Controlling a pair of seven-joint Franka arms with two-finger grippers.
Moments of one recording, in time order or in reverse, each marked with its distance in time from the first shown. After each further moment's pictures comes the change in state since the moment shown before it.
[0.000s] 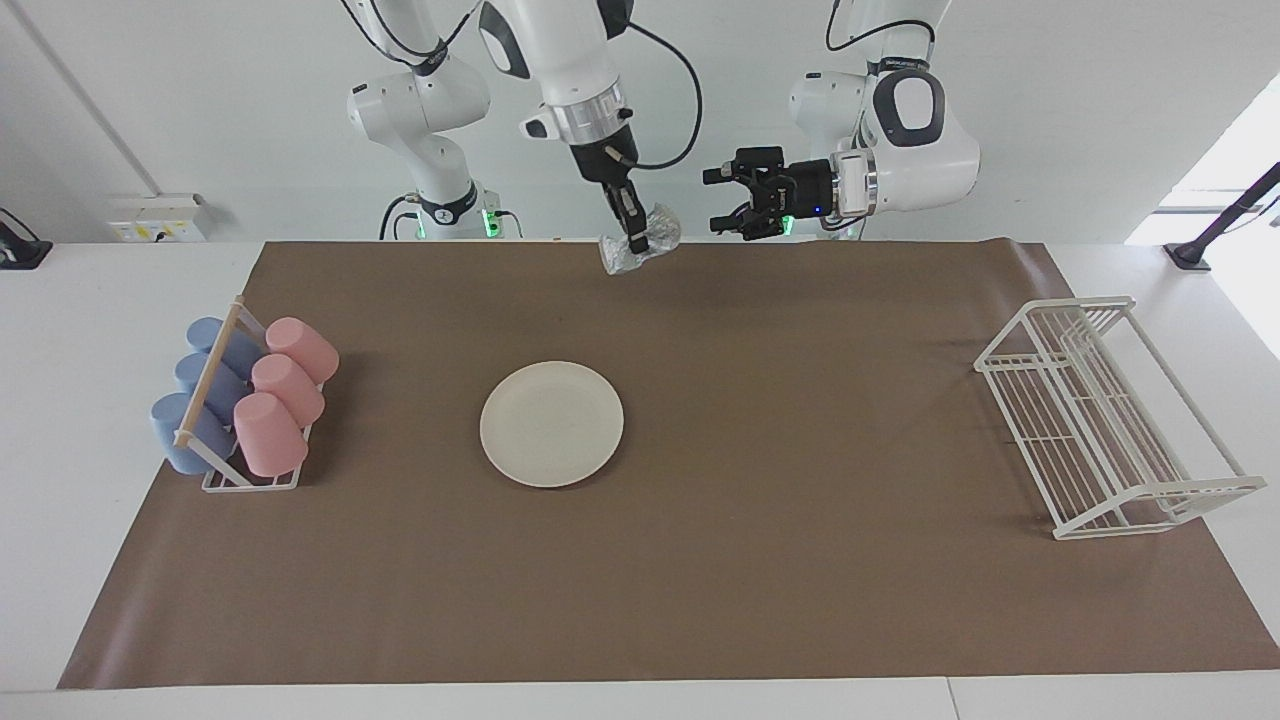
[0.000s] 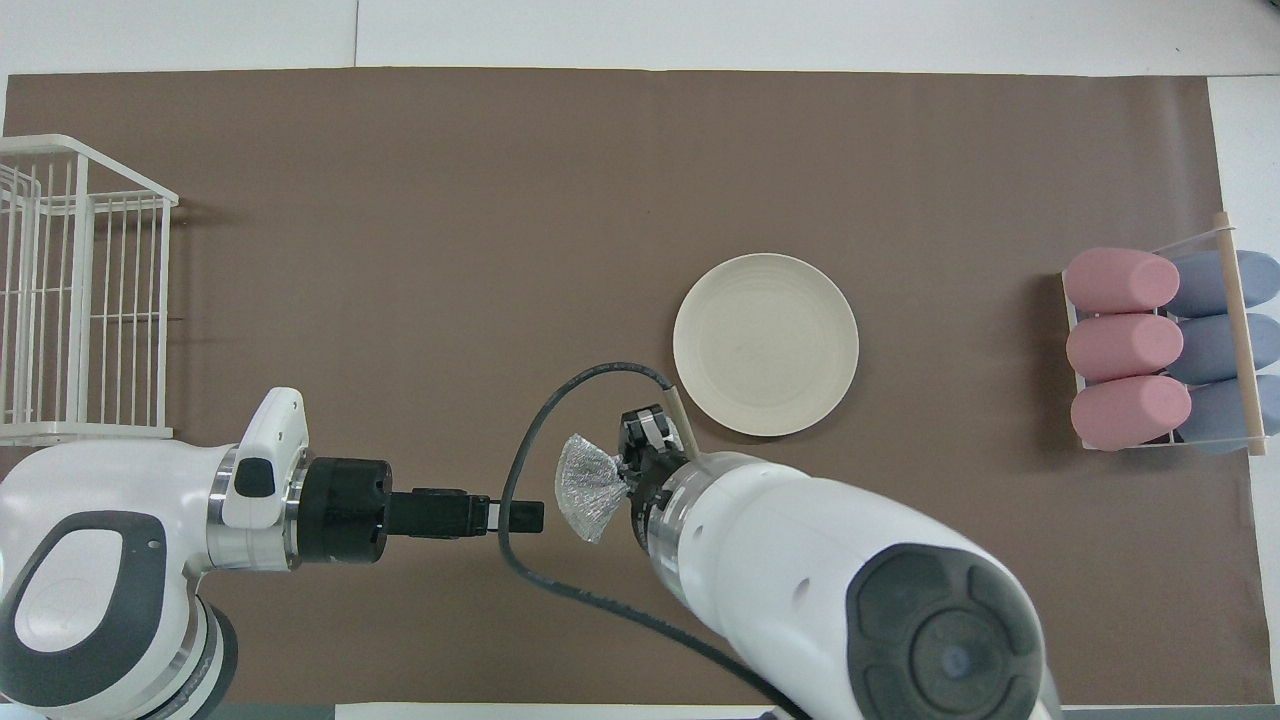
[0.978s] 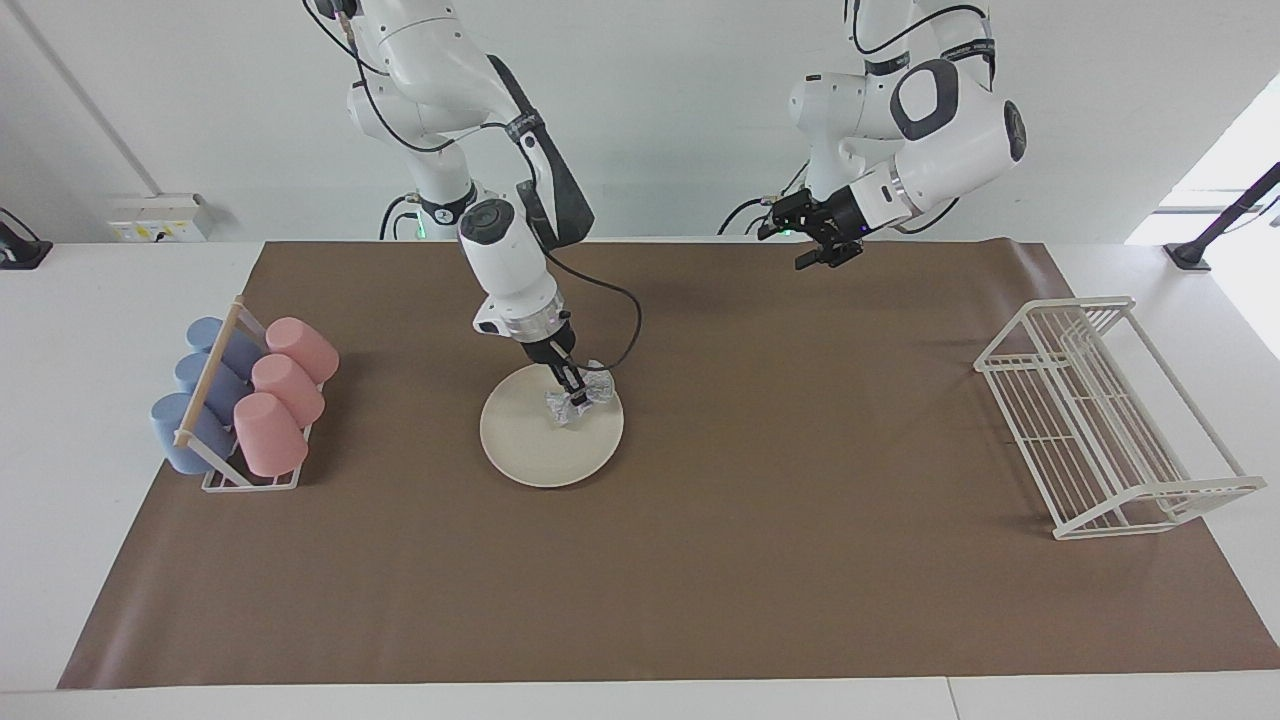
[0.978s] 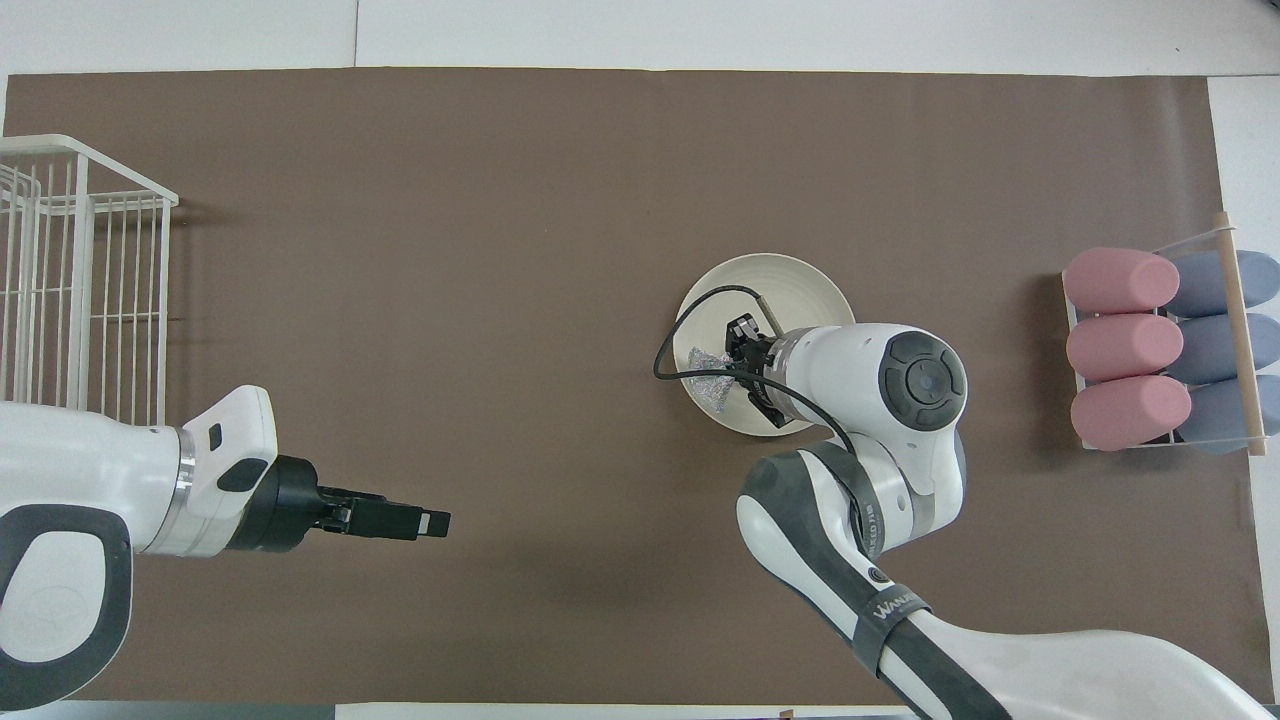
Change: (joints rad) left arm 0.083 -0.003 0.006 0.055 0.781 0.021 -0.158; right arm -0.133 0.308 0.002 -0.221 0.000 0.432 -0.407
